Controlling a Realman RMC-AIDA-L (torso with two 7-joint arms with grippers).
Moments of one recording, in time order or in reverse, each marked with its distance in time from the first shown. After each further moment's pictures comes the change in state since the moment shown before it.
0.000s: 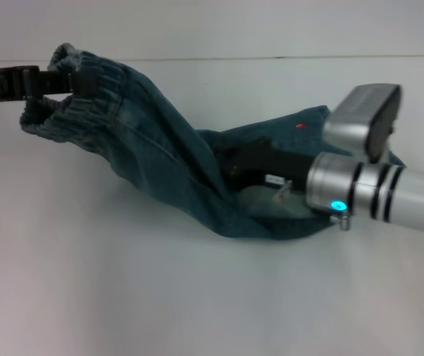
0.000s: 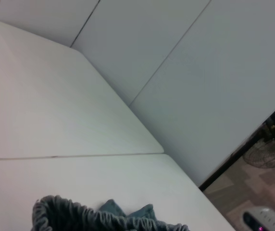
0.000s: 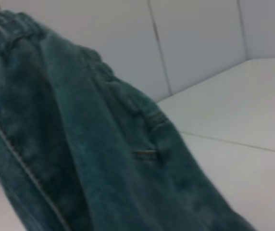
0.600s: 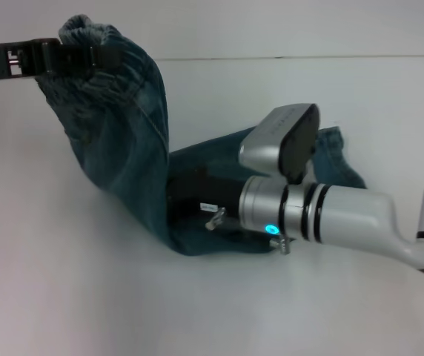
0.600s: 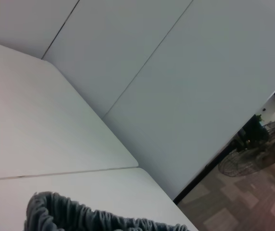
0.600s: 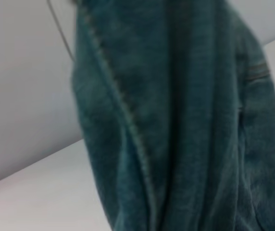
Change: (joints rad) left arm -0.046 -0.010 0.001 -0.027 -0.051 -0.005 -0.010; right arm 0.140 0.011 0.110 0.280 -0.006 0.172 -0.142
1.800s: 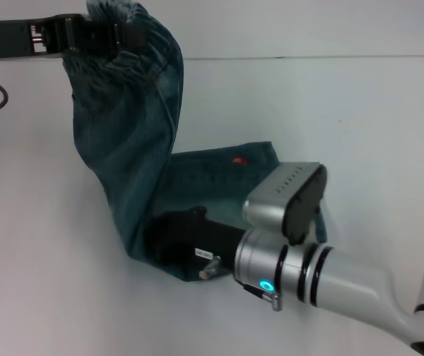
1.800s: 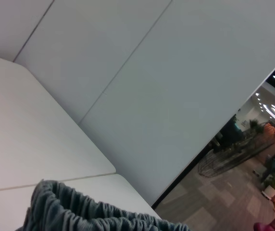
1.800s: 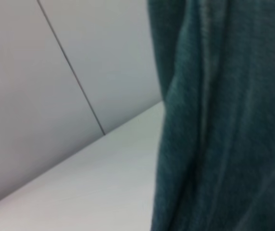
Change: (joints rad) left arm -0.062 0.016 0.018 -0.077 -0.031 -0.018 0.009; right arm -0.159 -0.001 0.188 0.197 -0.016 0.028 -0.257
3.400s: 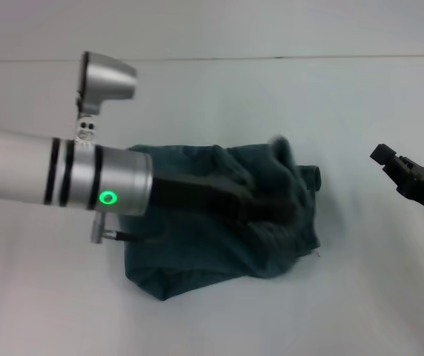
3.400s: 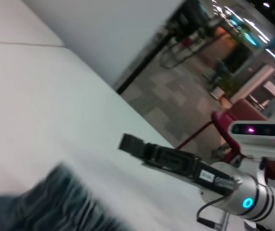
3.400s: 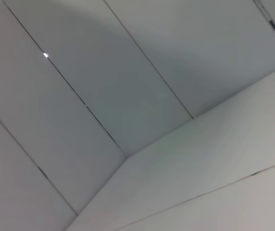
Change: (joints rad) left arm -0.027 -0.067 0.529 -0.518 -0.075 -0.352 0.377; right arm -0.430 -0.036 0.062 -0.658 0.000 -0.576 0.629
